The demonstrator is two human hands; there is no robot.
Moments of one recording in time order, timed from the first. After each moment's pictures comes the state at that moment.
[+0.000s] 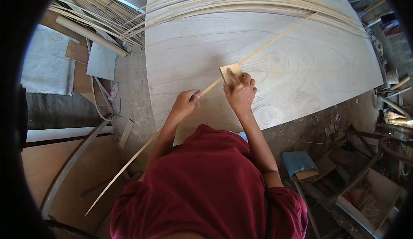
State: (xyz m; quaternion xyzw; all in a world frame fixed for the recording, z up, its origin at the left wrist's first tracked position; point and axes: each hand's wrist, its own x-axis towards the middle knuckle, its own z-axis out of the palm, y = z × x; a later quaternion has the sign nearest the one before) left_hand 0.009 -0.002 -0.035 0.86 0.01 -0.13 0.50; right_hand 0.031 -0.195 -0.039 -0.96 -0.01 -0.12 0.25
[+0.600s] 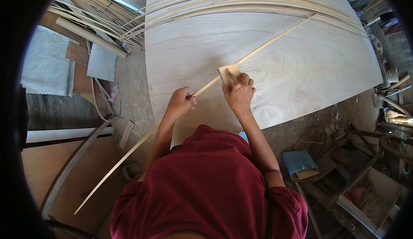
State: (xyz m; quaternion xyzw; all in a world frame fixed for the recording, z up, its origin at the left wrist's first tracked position) left_hand 0.011 0.009 -0.034 0.83 0.06 -0.16 0.53; right_hand 0.029 -0.200 -0.039 -0.97 0.02 -0.08 0.22
